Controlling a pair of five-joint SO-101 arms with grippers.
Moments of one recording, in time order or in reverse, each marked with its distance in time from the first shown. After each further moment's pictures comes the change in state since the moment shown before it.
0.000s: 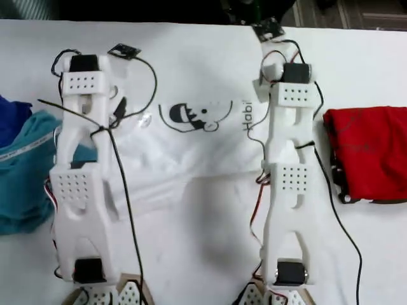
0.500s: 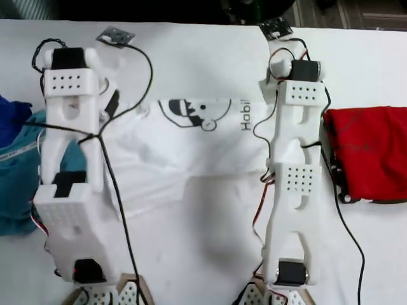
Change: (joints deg) left arm 0.0 -20.0 16.2 -1.1 -0.1; right arm 2.2 -2.6 1.0 1.7 0.0
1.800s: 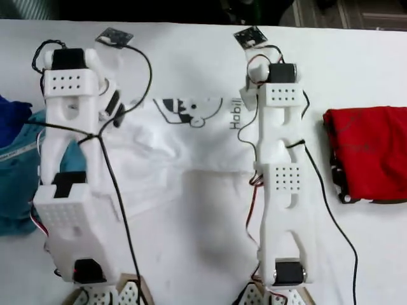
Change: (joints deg) left arm -0.1 0.0 -0.6 0.3 1.1; right arm -5.5 3.6 0.0 1.1 0.0
